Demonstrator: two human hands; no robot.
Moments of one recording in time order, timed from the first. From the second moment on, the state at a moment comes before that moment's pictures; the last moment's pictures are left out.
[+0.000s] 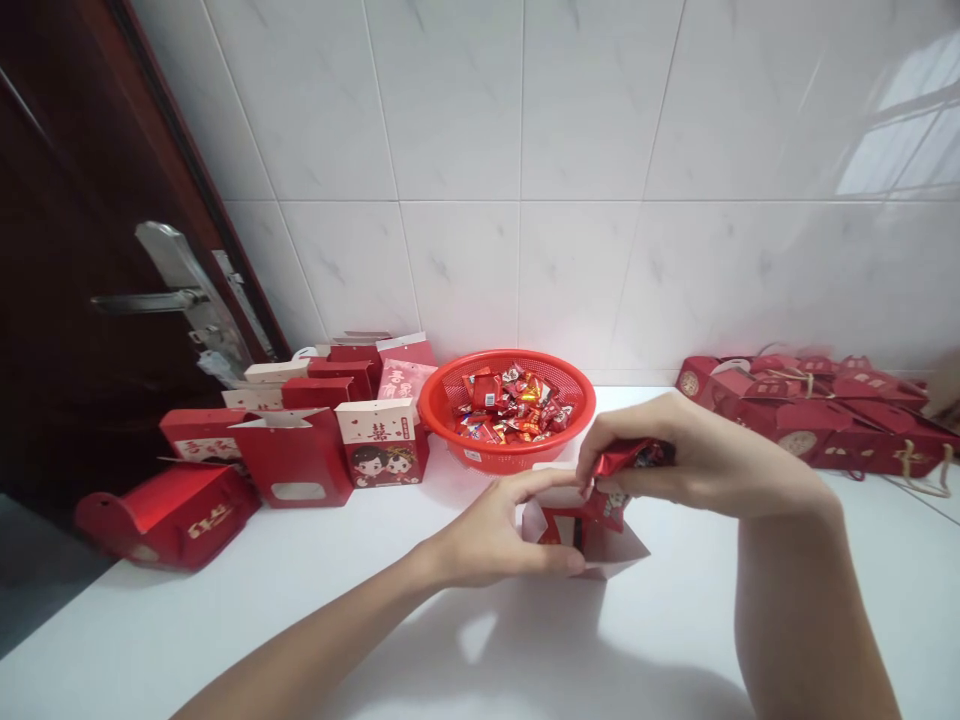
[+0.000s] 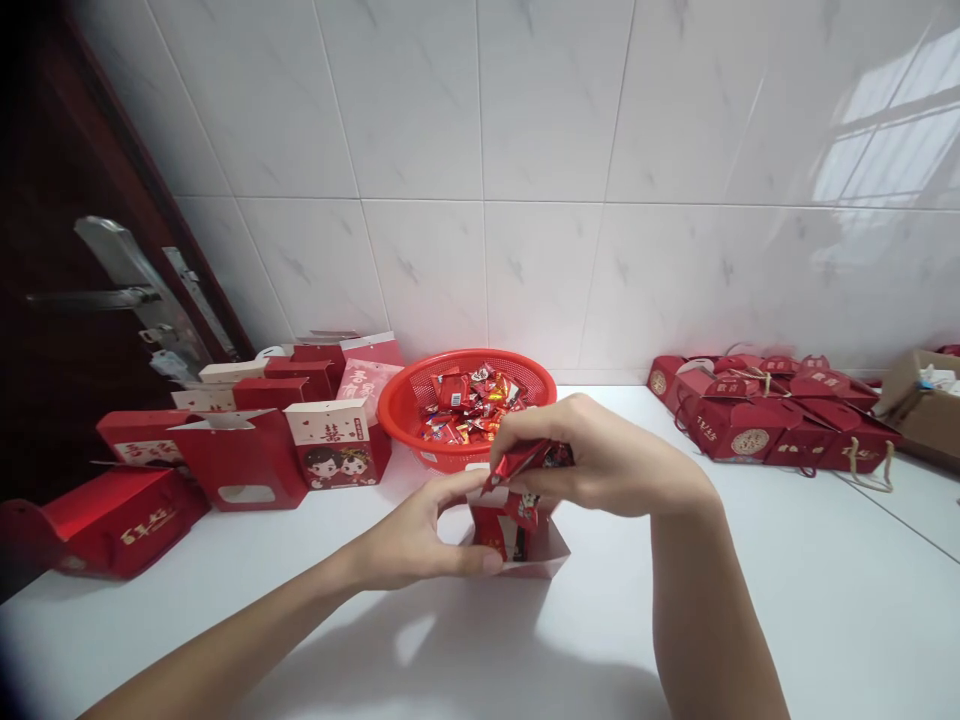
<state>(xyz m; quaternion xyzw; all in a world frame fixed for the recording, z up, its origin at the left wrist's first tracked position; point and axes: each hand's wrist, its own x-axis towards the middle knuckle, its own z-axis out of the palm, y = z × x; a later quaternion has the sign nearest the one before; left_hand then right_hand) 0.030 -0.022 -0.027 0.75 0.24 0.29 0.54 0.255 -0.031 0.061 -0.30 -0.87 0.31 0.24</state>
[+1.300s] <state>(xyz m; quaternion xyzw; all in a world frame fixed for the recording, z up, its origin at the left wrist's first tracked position) 0.018 -0.011 -0.026 0.78 0.34 0.24 0.47 0.265 -0.009 0.057 -0.31 -0.89 0.25 0.21</state>
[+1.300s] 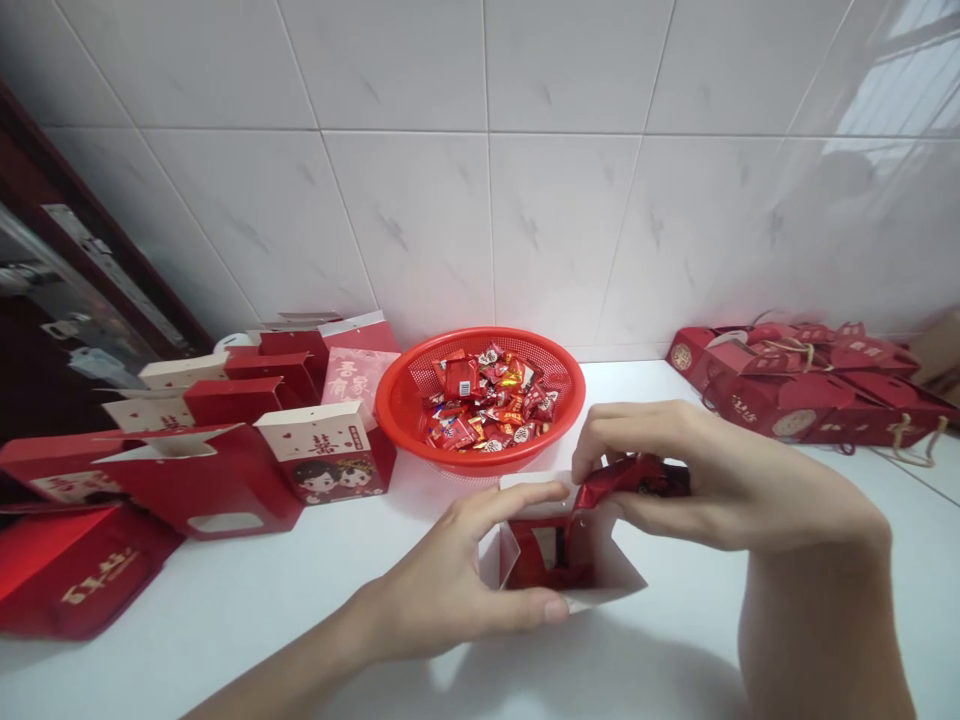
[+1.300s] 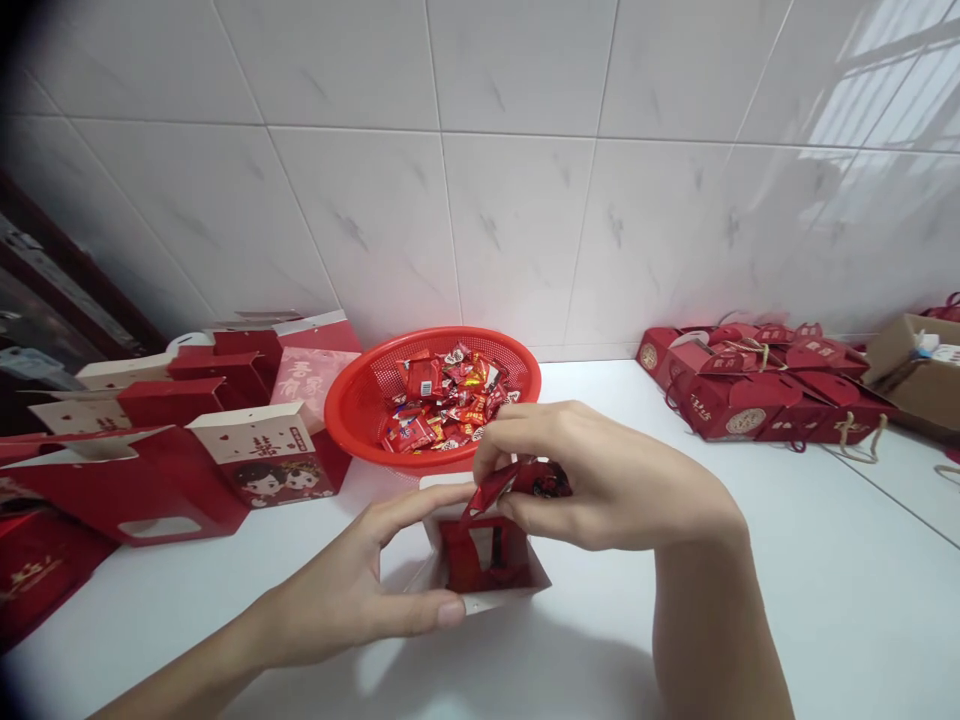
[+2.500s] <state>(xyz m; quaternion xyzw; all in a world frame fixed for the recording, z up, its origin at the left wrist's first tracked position) 0.017 -0.018 -0.016 0.83 0.30 0.22 0.41 0.245 -0.012 0.056 -0.27 -0.86 0.32 0.31</state>
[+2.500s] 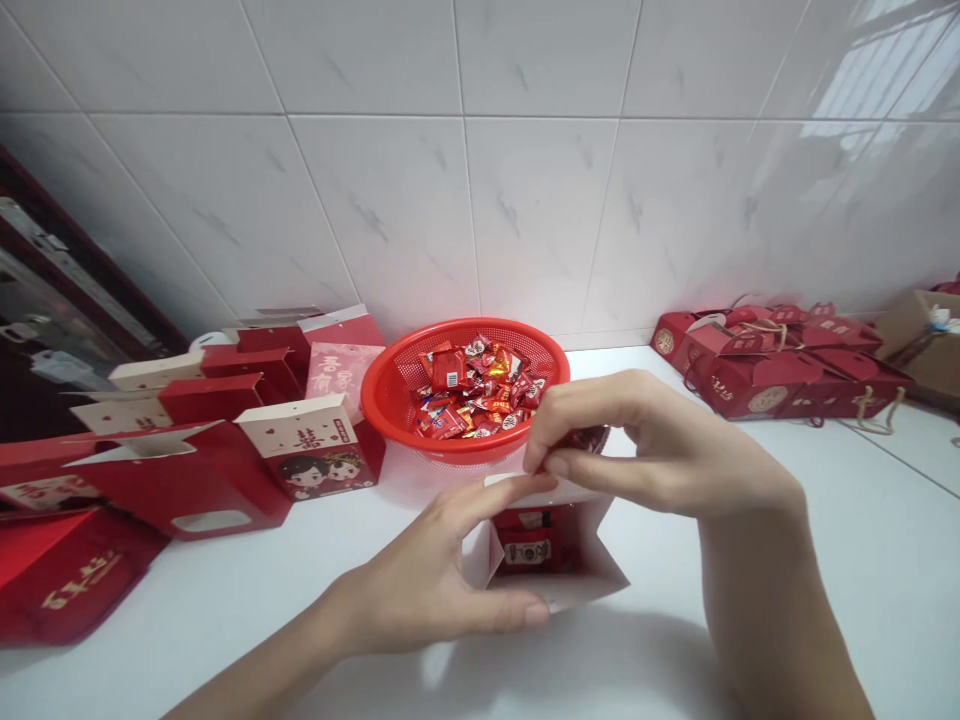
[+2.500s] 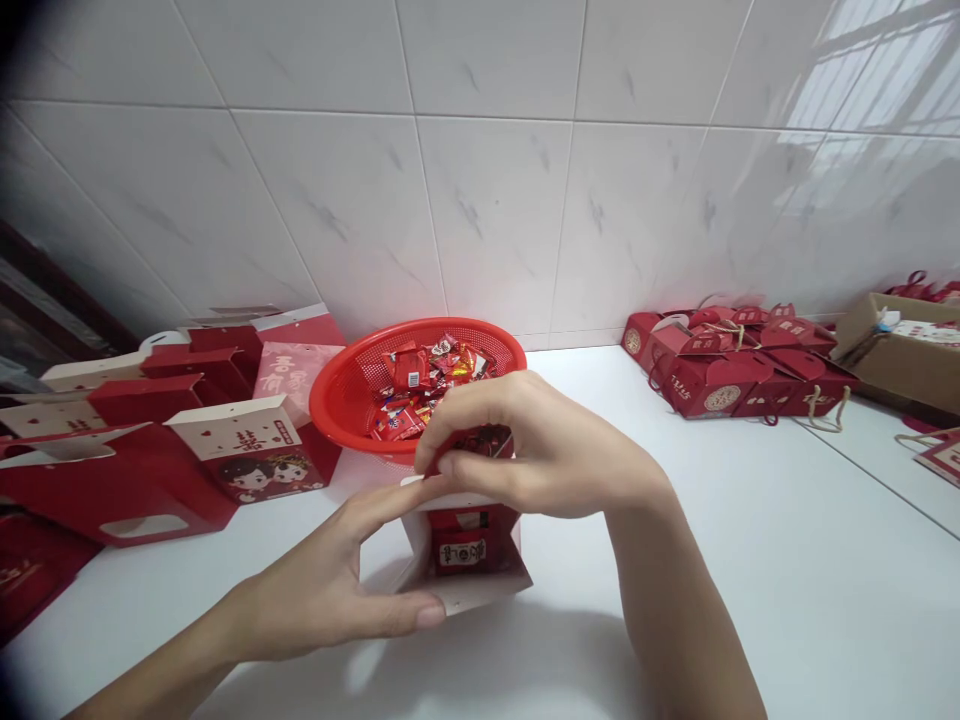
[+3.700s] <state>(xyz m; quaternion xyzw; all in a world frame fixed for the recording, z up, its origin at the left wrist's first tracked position) 0.018 -0.019 -0.020 0.86 0.29 0.31 0.29 0.263 -0.026 0.065 -0.15 -0.90 0.27 0.31</state>
